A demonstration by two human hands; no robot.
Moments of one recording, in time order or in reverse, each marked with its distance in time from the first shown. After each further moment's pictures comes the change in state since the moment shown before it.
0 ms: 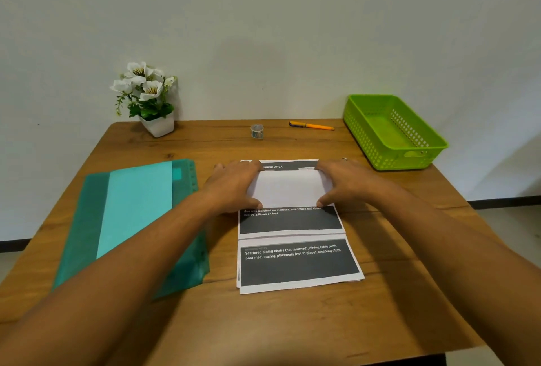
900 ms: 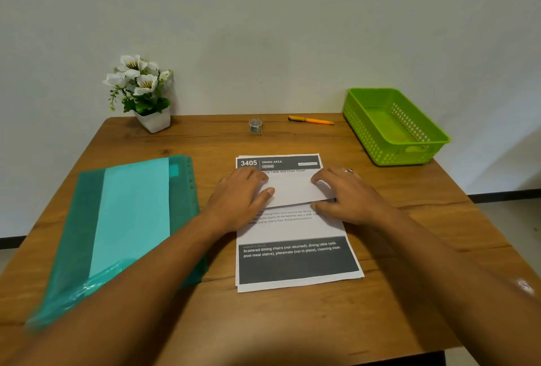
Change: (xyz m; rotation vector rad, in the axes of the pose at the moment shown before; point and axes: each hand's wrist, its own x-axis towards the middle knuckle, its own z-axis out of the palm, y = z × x) left_hand -0.016 0.009 0.041 -0.172 0.173 0.059; right_hand -0.031 -0.001 0.039 0.154 0.142 -0.030
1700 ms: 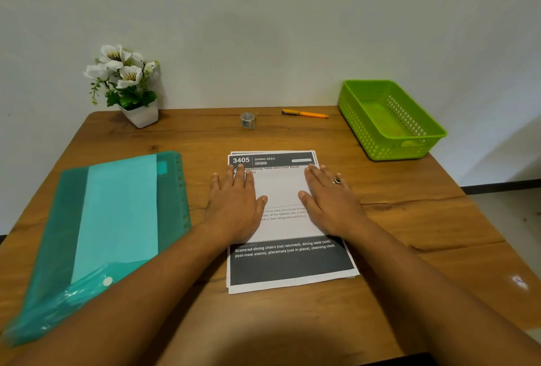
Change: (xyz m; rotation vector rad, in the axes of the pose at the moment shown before) left_hand -0.003 0.023 0.017 0.348 -0.216 -0.205; right_hand 0.000 -0.012 0.043 -0.103 0.001 0.131
